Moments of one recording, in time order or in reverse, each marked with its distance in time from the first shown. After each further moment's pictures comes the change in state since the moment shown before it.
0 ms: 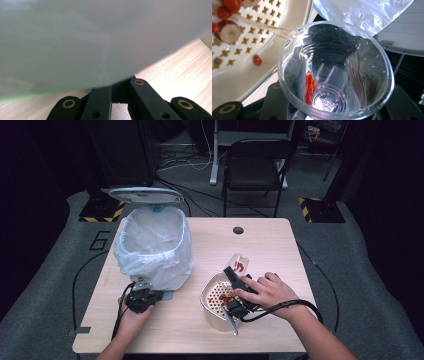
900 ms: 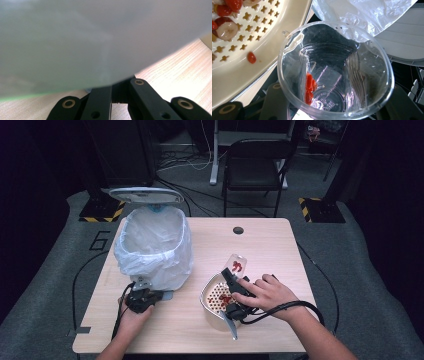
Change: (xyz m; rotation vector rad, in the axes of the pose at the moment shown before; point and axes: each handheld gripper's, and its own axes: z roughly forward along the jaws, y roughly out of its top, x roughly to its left) left arm 0.000 0.000 0.000 0.000 0.000 -0.003; right arm 0.008 0.008 -0.003 -0.001 -0.020 0.013
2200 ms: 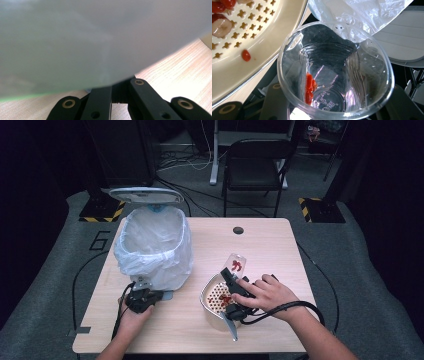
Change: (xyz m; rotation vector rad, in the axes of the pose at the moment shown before) left arm 0.000 0.000 0.000 0.001 0.000 0.002; right arm -0.005 0.000 -0.003 0.011 0.000 -0.069
